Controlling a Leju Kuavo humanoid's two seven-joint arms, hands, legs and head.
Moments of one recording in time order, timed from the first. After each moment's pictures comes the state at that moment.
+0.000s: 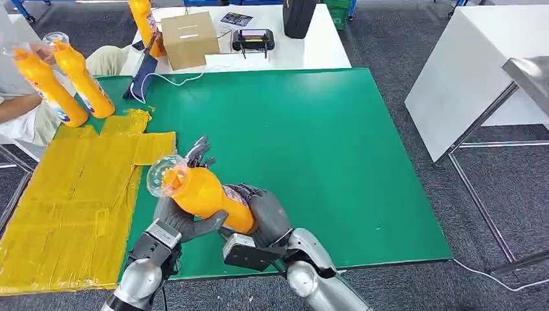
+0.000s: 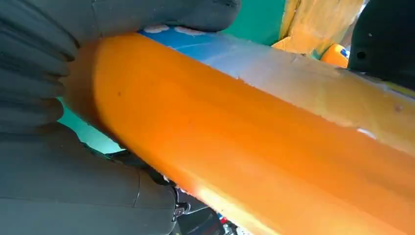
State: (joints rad) left arm -0.13 -0.01 -0.45 -1.61 -0.29 0.18 -0.38; right arm -0.26 0.12 0.70 -1.20 0.63 -0.20 -0.25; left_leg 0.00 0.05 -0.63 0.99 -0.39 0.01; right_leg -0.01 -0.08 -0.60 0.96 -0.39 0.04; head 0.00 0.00
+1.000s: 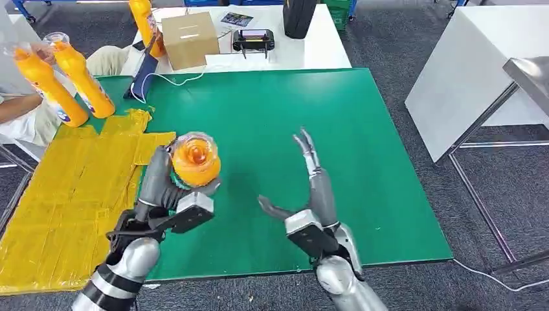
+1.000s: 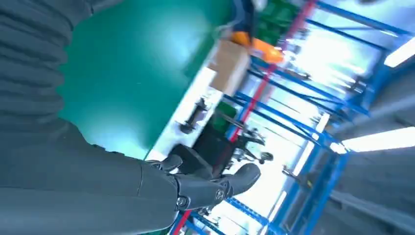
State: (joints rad) left arm -0.31 0.07 -0.42 -1.53 -0.90 0.37 -0.09; right arm -0.12 0.07 0.49 -1.58 0.38 -0.36 -0.33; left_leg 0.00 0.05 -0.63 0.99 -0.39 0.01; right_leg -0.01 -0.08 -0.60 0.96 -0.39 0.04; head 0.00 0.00
